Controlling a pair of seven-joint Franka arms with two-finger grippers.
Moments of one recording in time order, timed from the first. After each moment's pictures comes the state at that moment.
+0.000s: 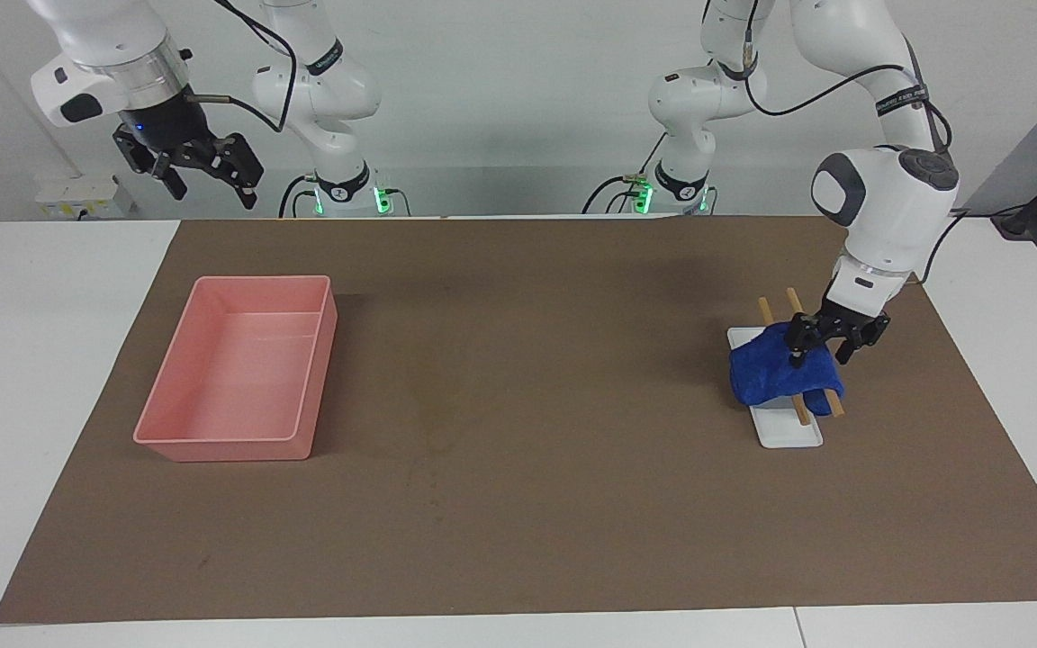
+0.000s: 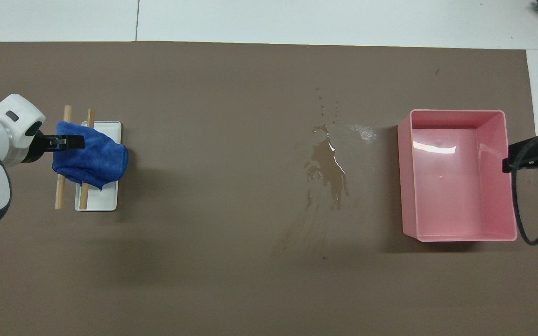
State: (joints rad) left arm 0.13 0.07 -0.10 -2.08 -0.05 2.36 0.05; right arm -0.02 -0.03 0.03 -1.46 -0.01 1.36 0.20
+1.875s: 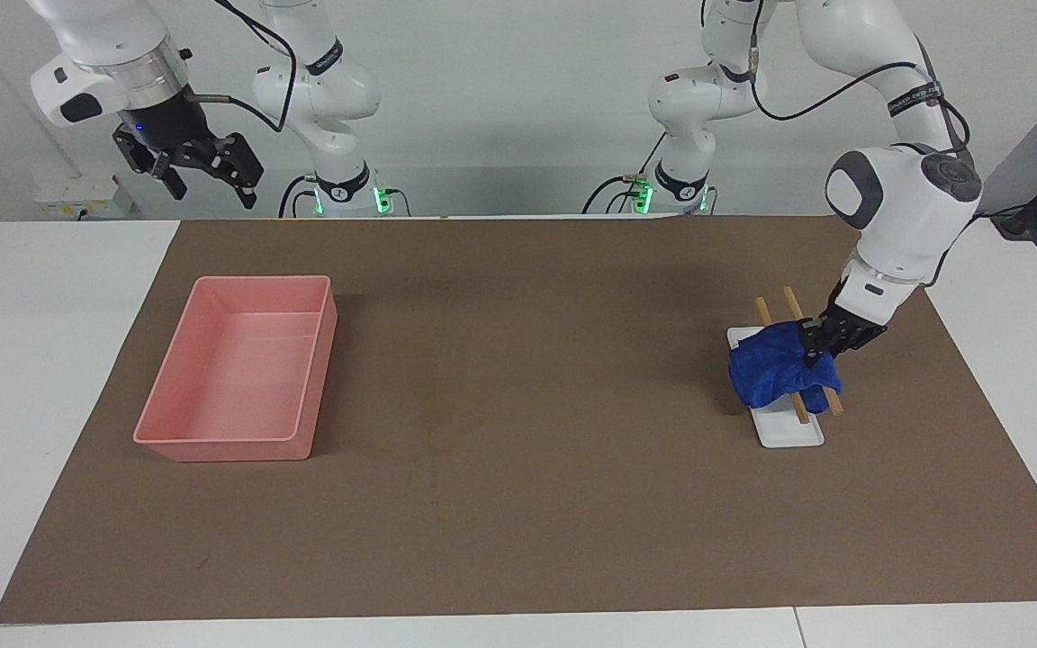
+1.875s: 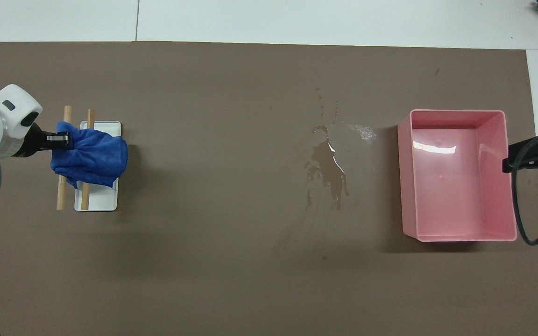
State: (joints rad) left arm 0.13 0.11 -0.10 -1.97 -0.05 2.21 0.05; right arm -0.02 -0.03 0.03 -1.46 -0.01 1.36 0.20
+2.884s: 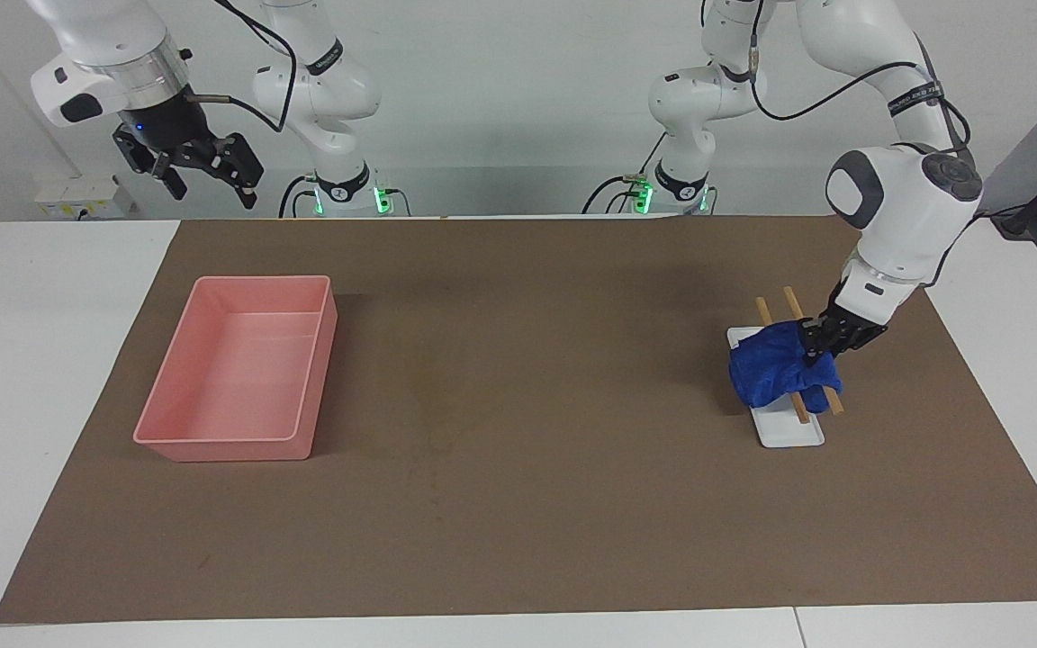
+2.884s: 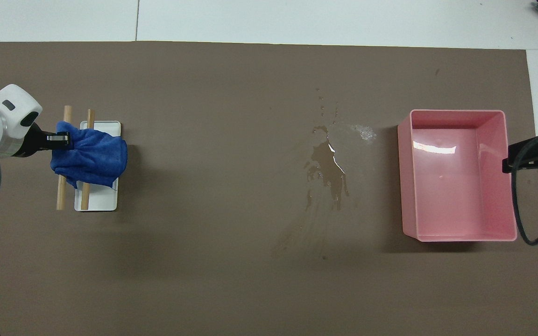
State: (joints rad) left arm 0.14 0.11 -0.10 -1.97 -0.05 2.20 0.06; right arm -0.02 -0.03 0.03 -1.46 -0.01 1.36 0.20
